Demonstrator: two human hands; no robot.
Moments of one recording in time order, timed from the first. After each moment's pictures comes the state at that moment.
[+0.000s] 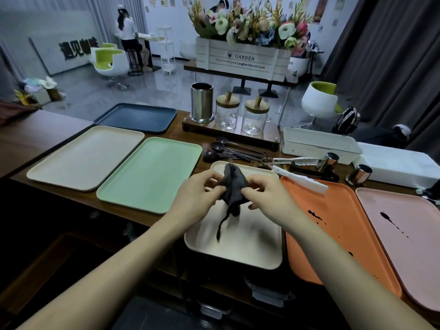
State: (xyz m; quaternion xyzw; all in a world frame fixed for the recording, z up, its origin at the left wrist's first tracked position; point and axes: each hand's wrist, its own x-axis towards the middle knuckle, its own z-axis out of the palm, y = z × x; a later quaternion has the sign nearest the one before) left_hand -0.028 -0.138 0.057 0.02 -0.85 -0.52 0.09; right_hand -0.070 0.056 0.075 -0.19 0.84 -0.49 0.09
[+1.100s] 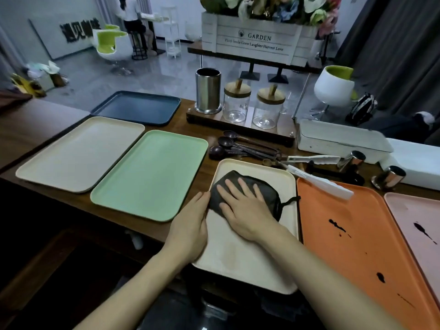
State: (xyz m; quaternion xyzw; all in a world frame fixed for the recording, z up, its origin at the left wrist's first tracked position) left_hand -0.038 -0.170 -0.055 0.03 -0.94 -0.33 0.10; right_hand -0.123 -0.001 -0.020 -0.31 0.94 -0.06 0.09
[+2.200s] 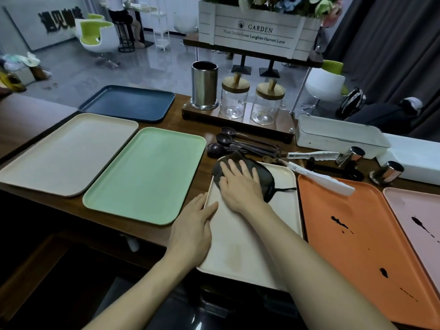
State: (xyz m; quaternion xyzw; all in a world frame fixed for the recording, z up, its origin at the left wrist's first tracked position) left_hand -0.041 -0.167 -0.052 0.02 -0.95 -0.28 0.10; right_hand -0.173 -0.044 -0.025 -0.19 0.98 -0.09 0.06
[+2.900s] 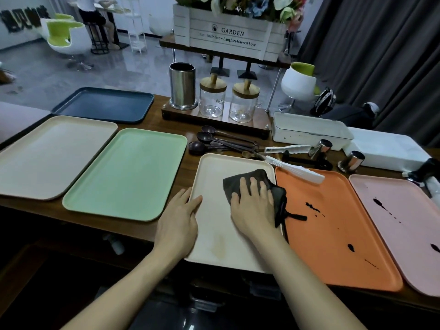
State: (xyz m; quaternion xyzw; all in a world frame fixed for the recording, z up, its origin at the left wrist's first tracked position) left_hand -0.038 -0.159 -0.044 0.05 -0.95 -0.28 0.09; right_hand -0.102 0.020 -0.027 -0.02 0.99 -0.10 0.04
